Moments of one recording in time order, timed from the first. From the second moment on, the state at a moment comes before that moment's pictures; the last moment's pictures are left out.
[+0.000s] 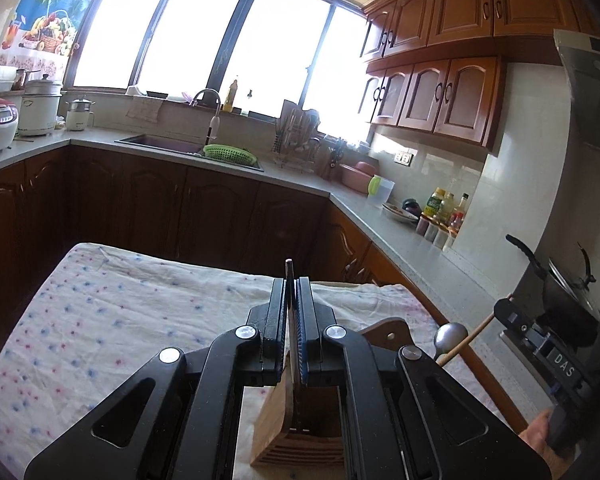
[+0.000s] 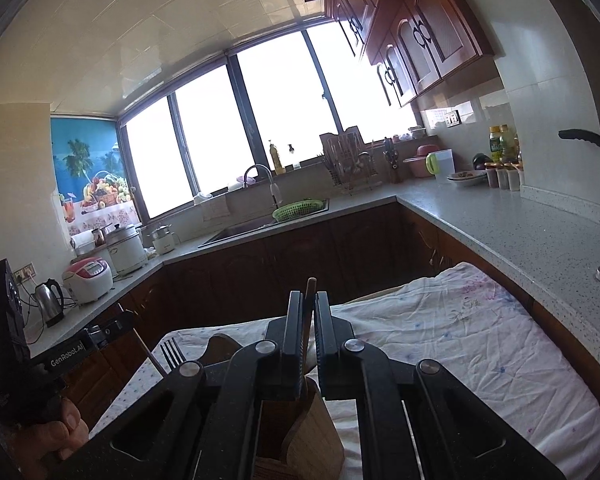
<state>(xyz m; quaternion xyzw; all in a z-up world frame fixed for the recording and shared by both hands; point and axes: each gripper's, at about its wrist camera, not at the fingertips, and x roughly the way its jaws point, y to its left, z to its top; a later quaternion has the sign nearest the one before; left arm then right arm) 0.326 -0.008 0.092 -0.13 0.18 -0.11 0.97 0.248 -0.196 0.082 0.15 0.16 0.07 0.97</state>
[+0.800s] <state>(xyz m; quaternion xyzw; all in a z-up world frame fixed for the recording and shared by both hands) 0.253 0.023 0.108 -0.15 0.19 -0.09 0.97 0.190 -0.231 0.099 0.25 0.16 0.10 0.95</state>
